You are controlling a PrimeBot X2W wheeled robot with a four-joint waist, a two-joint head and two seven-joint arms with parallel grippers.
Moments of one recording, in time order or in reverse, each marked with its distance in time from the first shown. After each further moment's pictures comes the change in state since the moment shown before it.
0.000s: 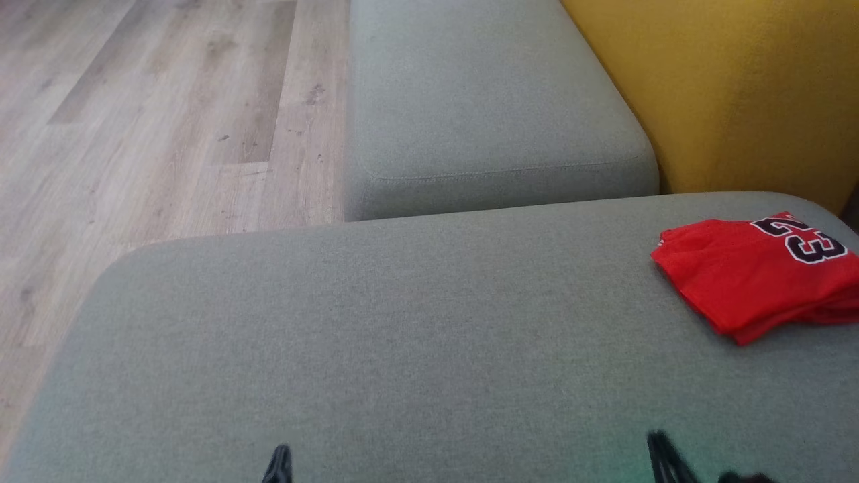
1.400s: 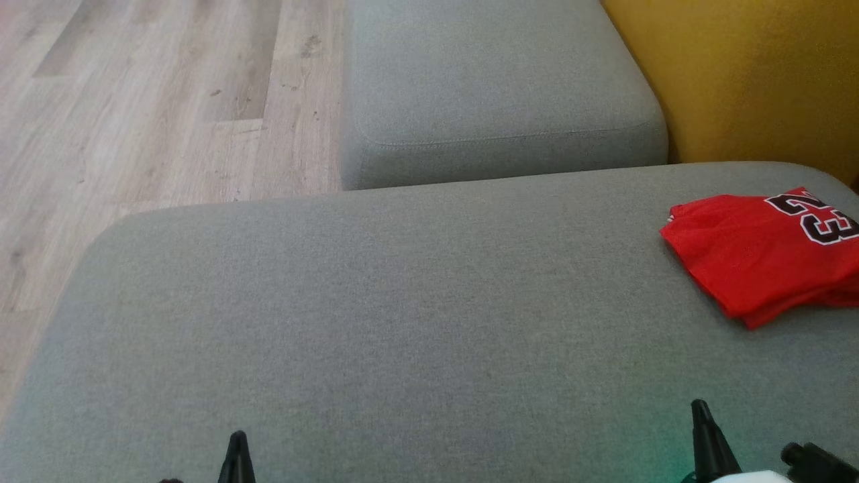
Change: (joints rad) left arm -0.051 -0.001 0.102 0.010 -0.450 -0.067 0.114; right arm -0.063 0.005 -0.074 -0.002 0.447 0.000 0.115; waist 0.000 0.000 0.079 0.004
